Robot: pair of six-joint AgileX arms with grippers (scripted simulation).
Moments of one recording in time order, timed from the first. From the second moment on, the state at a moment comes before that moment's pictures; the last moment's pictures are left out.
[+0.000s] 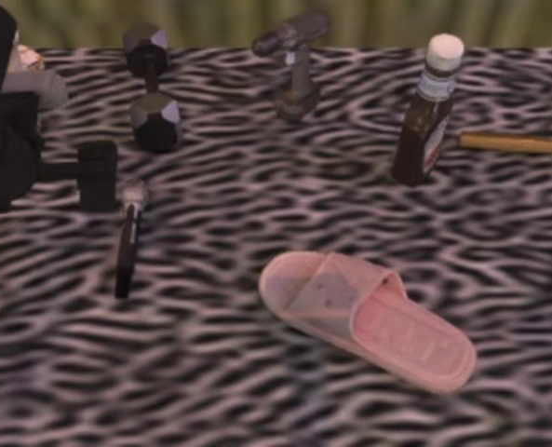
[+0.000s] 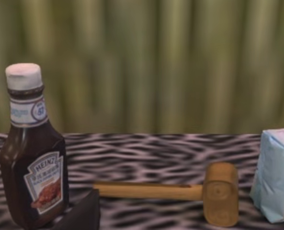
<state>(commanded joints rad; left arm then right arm) -0.17 1.57 1.11 -0.73 0.05 -0.15 0.00 0.00 0.00 0.00 0.00 0.00</state>
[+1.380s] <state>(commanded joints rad) -0.23 2.17 1.34 -0.64 0.07 -0.20 0.00 0.00 0.00 0.00 0.00 0.00</state>
